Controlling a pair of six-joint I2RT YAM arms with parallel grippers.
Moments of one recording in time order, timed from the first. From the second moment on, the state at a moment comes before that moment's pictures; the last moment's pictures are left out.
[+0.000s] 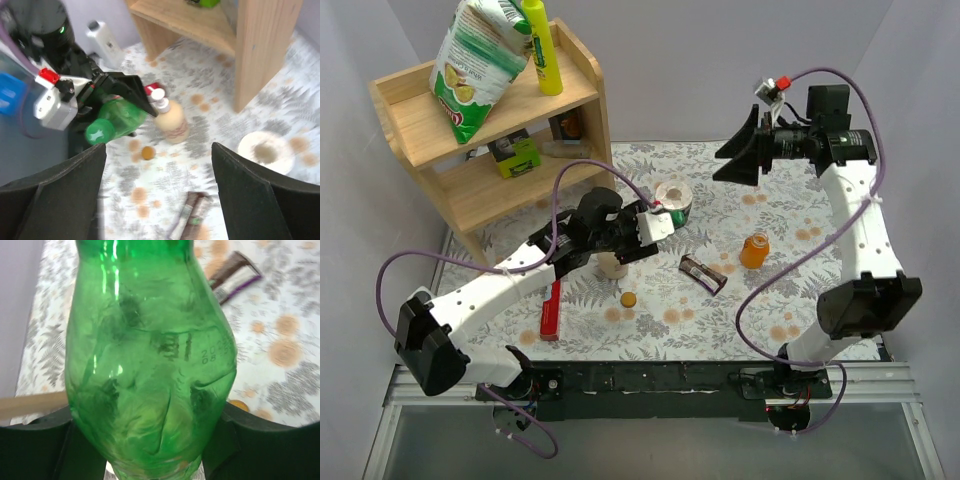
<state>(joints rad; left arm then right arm) -0.80 1.31 1.13 -0.35 0.16 0.60 0.08 1.62 1.83 -0.84 -1.35 -0.21</state>
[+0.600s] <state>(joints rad) -0.77 1.43 1.36 -0.83 0.47 0.86 0.49 1.23 1.58 -1.22 -0.91 -1.59</state>
